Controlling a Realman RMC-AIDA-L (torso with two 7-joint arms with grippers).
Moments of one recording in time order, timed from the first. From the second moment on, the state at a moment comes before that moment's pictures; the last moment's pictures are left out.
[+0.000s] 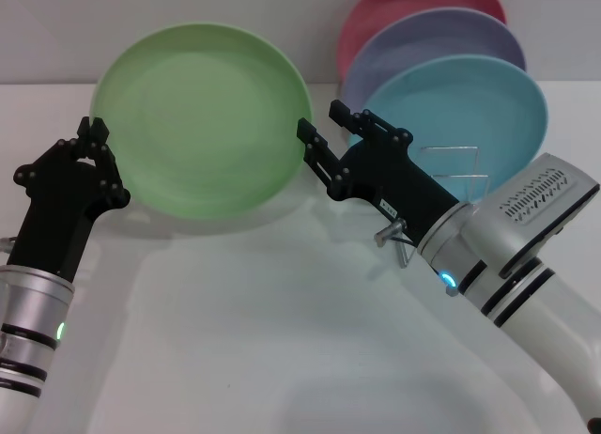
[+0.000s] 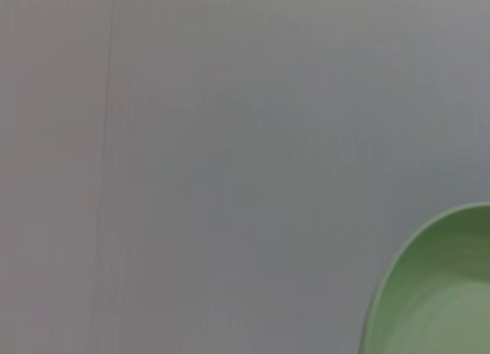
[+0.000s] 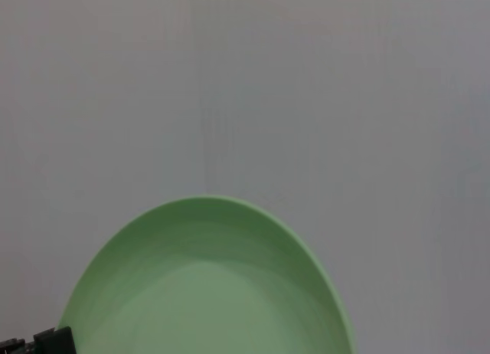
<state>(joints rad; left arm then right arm) -0.34 -2.08 -0.51 -0.43 2.00 1.33 0.10 0.67 2.09 0.08 0.42 -1.80 -1.17 0.10</state>
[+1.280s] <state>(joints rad) -0.33 -2.08 -0.51 -0.46 2.00 1.33 0.18 0.69 2.09 0.10 0.41 -1.80 -1.14 0.10</state>
